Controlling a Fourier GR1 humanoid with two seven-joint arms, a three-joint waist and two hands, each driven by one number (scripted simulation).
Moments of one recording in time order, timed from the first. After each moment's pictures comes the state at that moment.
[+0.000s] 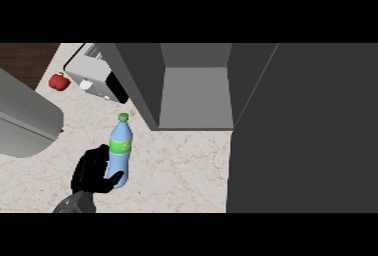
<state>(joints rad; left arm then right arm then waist) -0.28 0.12 0.30 -0.54 0.29 -0.54 -0.60 0.63 -0.05 0.25 -2.16 -0.21 0.23 -0.18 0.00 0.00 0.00</state>
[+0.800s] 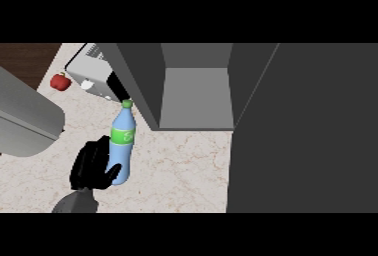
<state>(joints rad) -0.14 0.04 0.22 -0.99 0.44 -0.45 -0.31 0.61 -0.06 0.28 -2.14 -0.21 0.23 -0.20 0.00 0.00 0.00</state>
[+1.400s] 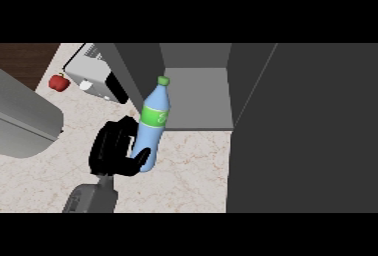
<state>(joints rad) -0.15 0.00 -0.05 -1.34 0.46 -0.10 -0.20 0.60 -0.07 0.30 -2.13 -0.22 0.22 -0.20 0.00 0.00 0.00</state>
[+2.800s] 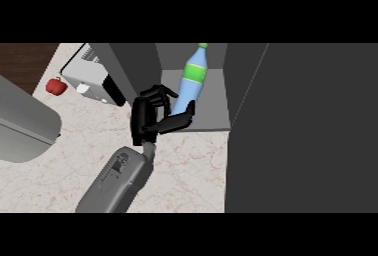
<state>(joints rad) -0.48 0.00 -0.30 -1.15 0.27 0.62 -0.19 0.54 -0.06 0.33 -2.11 -0.23 0.19 -0.19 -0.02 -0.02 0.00</state>
